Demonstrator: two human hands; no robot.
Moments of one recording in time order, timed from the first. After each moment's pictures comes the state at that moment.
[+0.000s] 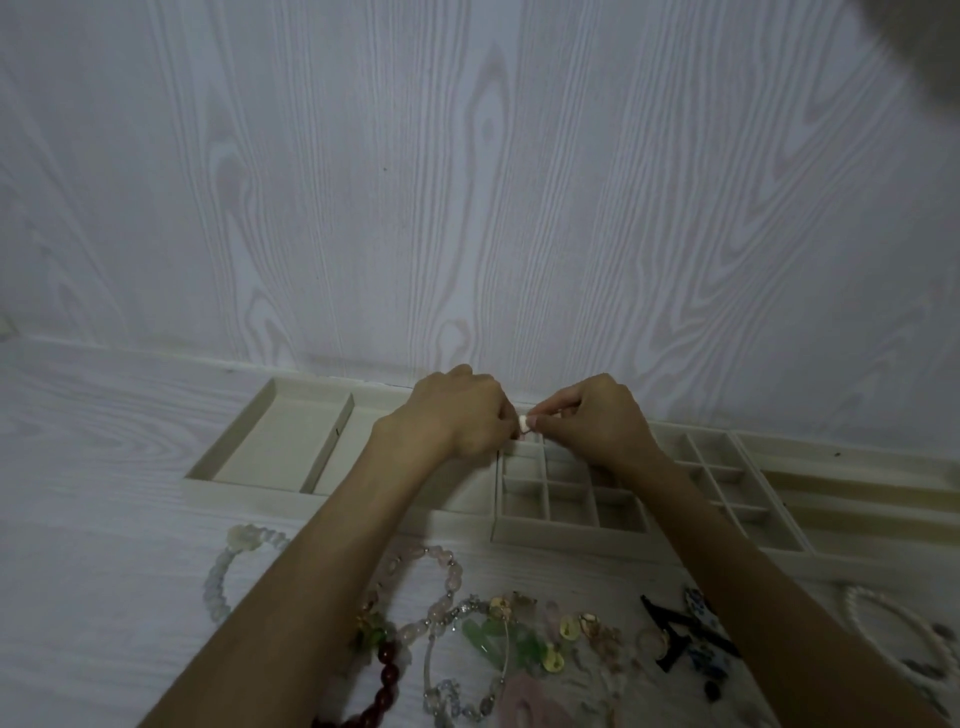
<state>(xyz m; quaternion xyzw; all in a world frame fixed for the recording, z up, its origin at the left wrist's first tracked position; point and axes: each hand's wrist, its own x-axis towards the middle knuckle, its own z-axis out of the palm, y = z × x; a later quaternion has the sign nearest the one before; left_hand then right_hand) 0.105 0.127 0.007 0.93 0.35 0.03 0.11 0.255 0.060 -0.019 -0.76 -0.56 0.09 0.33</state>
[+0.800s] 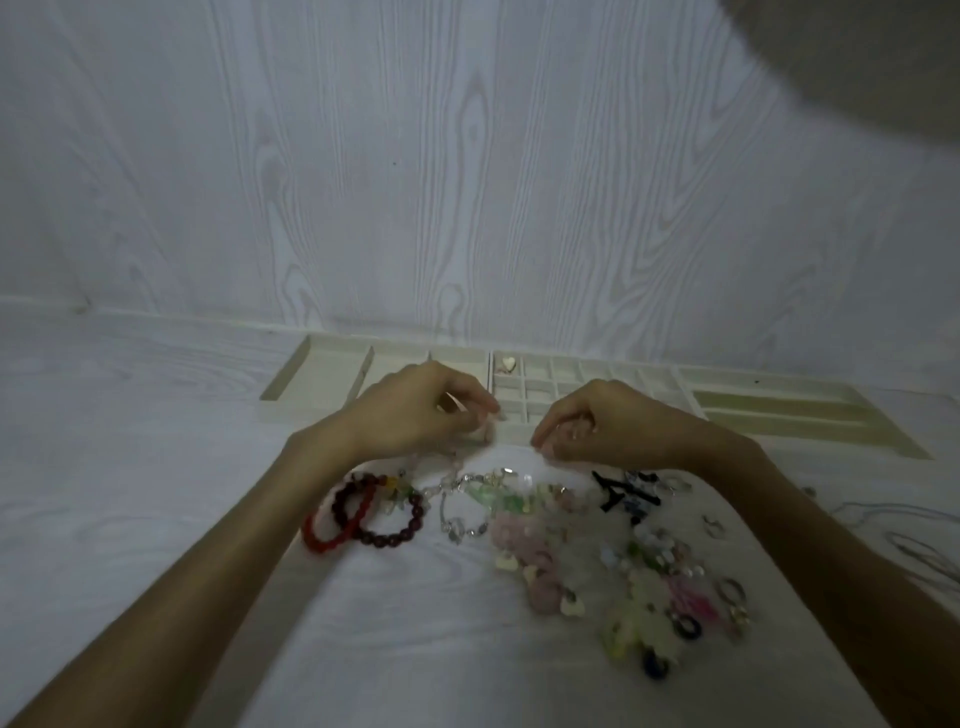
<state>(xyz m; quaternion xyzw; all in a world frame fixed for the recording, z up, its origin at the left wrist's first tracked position) 0.014 0.037 0.023 0.90 0.27 0.14 0.31 0.214 -0.069 0.040 -0.69 -0.67 0.22 0.11</state>
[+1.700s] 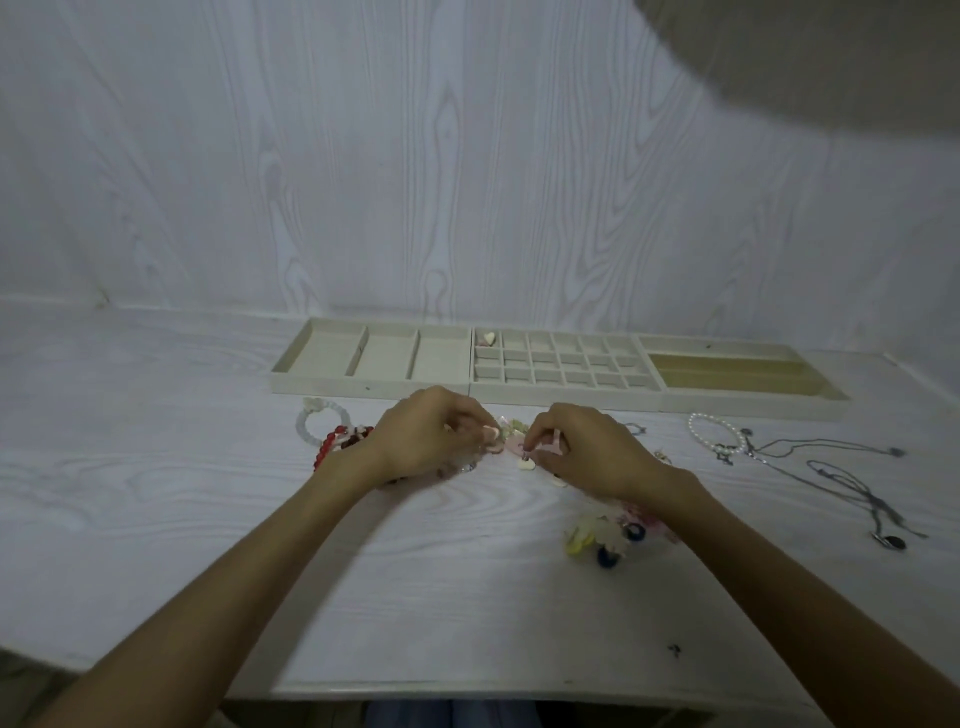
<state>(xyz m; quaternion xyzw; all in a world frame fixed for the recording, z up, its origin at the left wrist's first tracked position) 0.011 -0.015 -0.017 0.89 0.28 0.17 0.32 0.198 -0.126 -0.018 -0.72 -0.67 0.08 0.16</state>
